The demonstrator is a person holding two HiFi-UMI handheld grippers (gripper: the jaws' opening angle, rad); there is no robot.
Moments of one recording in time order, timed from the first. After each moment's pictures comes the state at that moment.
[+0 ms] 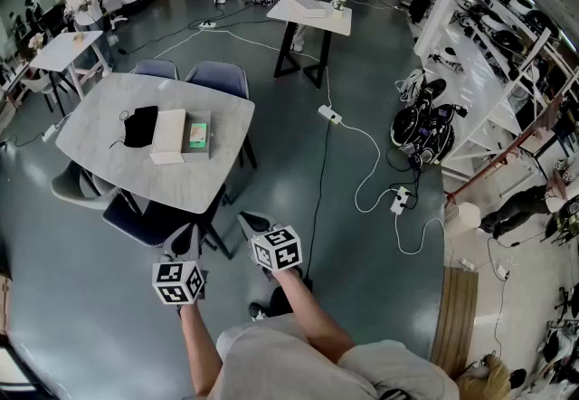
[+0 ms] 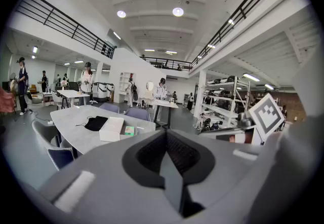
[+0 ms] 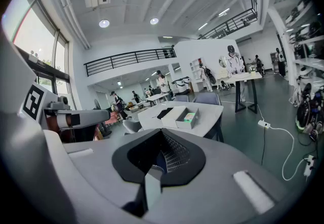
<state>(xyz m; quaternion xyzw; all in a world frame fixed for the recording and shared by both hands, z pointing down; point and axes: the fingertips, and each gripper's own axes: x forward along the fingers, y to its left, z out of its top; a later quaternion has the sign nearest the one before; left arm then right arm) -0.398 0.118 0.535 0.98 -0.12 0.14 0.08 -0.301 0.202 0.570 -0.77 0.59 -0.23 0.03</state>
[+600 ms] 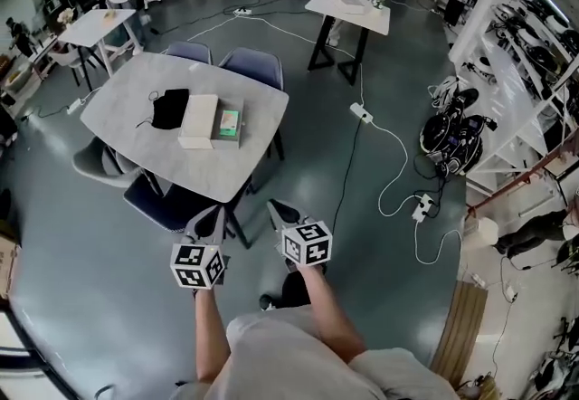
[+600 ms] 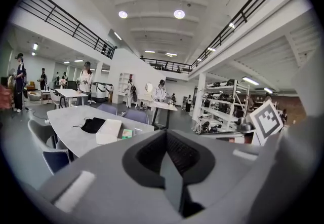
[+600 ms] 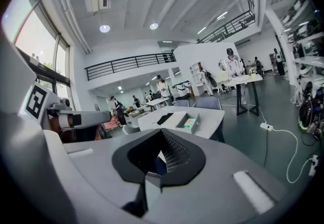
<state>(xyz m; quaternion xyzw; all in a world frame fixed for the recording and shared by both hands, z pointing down) -0.374 0.110 0.523 0.98 -0.11 0.12 0.09 -0.276 0.197 0.556 -0.78 0.59 -0.20 0.05</state>
